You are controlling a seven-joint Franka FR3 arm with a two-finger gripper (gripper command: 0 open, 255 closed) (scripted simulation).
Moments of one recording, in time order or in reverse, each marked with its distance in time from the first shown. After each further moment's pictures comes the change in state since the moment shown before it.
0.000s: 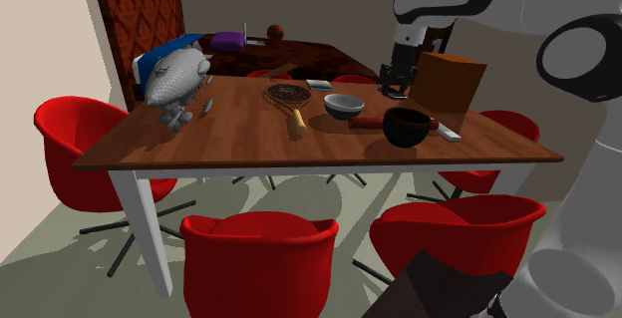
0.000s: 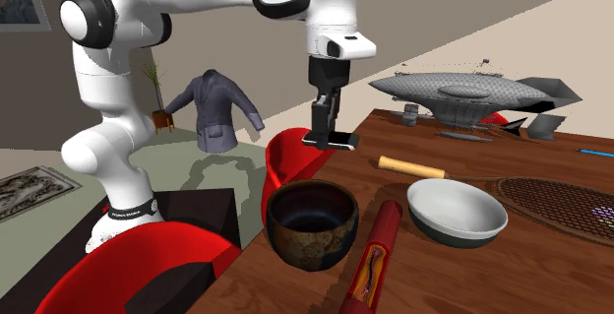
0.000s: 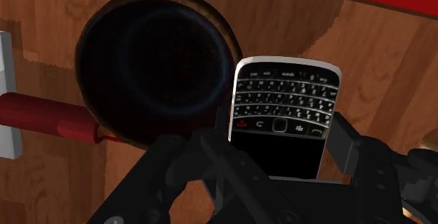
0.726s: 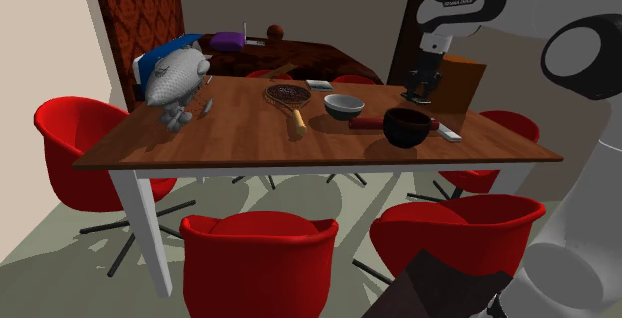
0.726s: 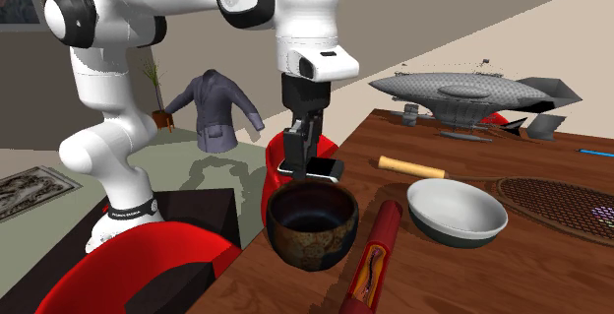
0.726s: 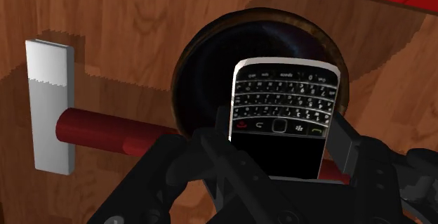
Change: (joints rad) arm -0.096 -0.013 -0.071 -0.058 0.004 0.037 -0.171
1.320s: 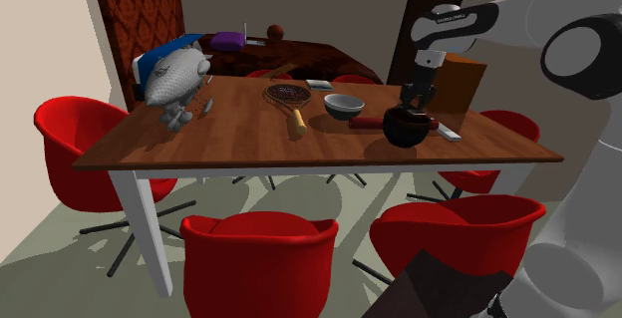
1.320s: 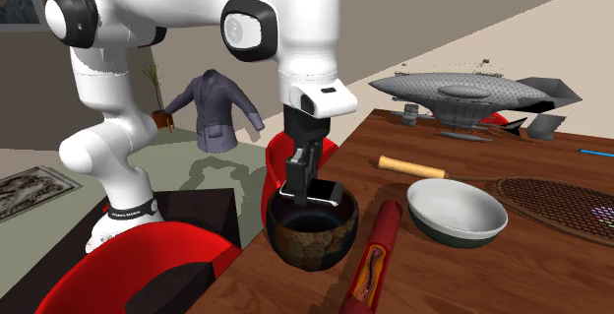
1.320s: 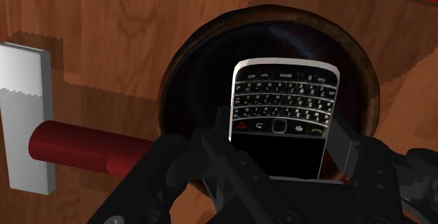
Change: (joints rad) arm 0.003 0.001 0.002 -0.117 0.001 0.118 -0.003
